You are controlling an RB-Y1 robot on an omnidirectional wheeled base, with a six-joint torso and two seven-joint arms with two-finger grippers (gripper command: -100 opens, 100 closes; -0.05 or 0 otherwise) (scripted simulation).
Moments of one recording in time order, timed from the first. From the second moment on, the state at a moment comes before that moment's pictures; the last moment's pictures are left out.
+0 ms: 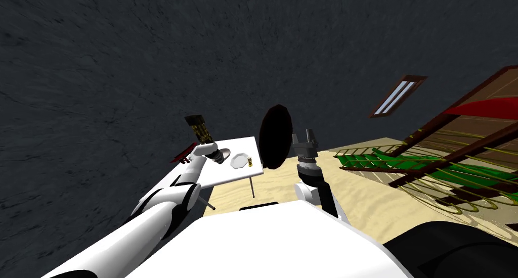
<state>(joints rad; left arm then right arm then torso) -0.67 0.45 0.13 -1.06 0.40 1.42 0.37 0.48 -0.03 0.06 -2.37 -0.06 -0.48 -0.07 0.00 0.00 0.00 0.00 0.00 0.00</state>
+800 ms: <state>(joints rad) -0.84 0.44 -0.03 -0.87 0.48 1.34 0.31 0.48 -0.03 0.06 -2.37 -0.06 -0.48 -0.07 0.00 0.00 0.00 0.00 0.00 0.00</state>
